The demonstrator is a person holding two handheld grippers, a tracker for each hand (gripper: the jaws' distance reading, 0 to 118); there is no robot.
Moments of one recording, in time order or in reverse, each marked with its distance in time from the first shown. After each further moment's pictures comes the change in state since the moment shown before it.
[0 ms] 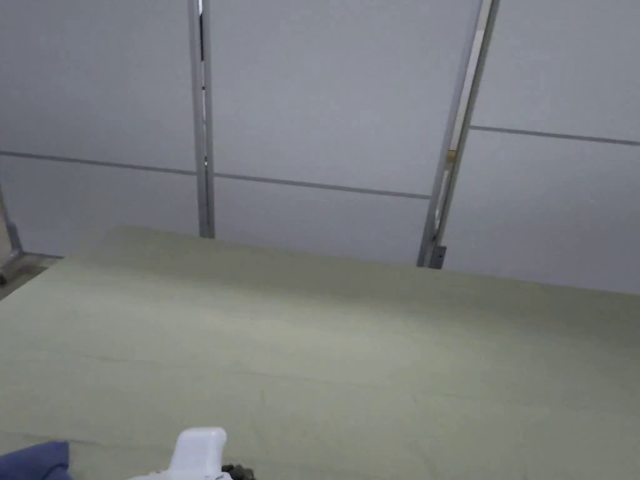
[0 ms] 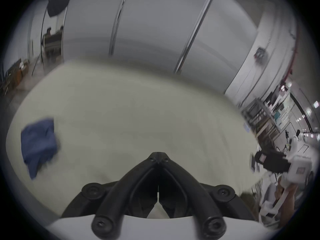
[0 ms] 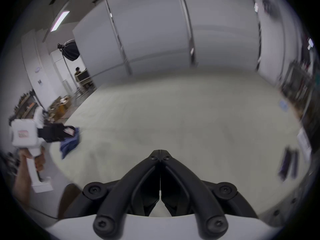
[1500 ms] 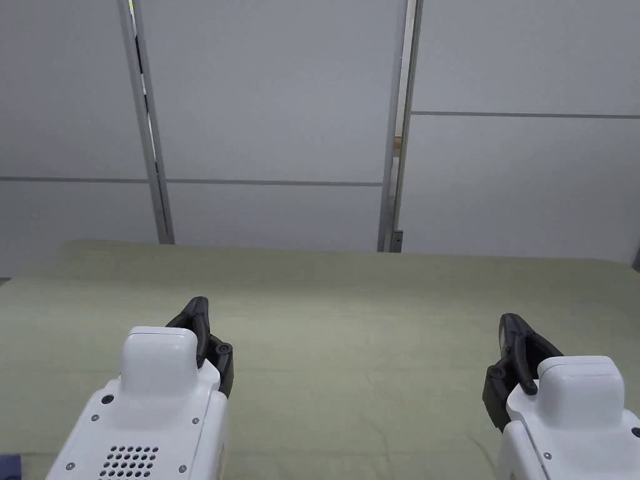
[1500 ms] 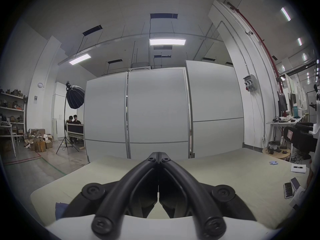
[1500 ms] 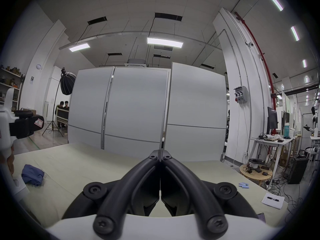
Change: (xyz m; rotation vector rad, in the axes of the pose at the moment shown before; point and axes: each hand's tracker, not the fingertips) left arm 0.114 0.030 0.082 0.761 0.257 -0.306; right arm -0.014 0.053 0.071 0.738 -0.256 0.207
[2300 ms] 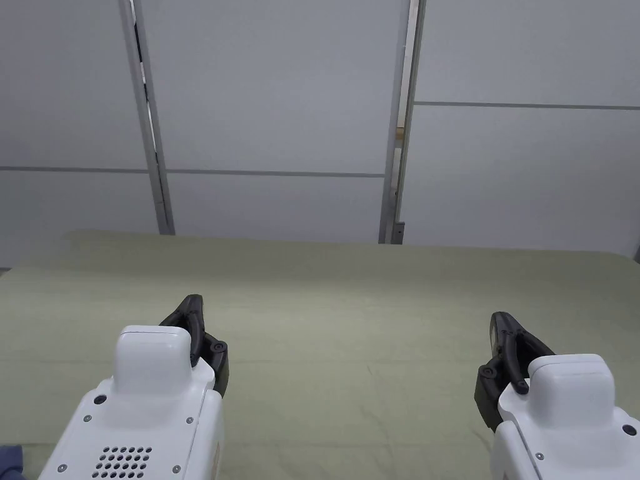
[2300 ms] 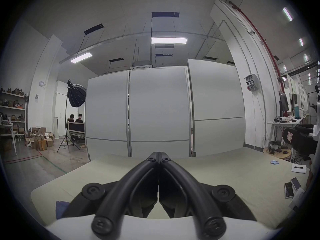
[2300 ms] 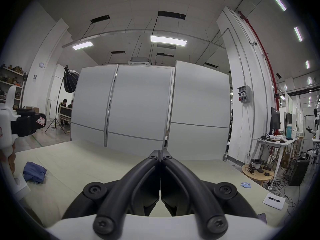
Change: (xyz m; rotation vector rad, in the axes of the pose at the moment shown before) left arm -0.006 -0.005 0.001 -0.012 0.011 0.006; right arm -0.008 -0.005 -0.001 -0.016 0.030 0.010
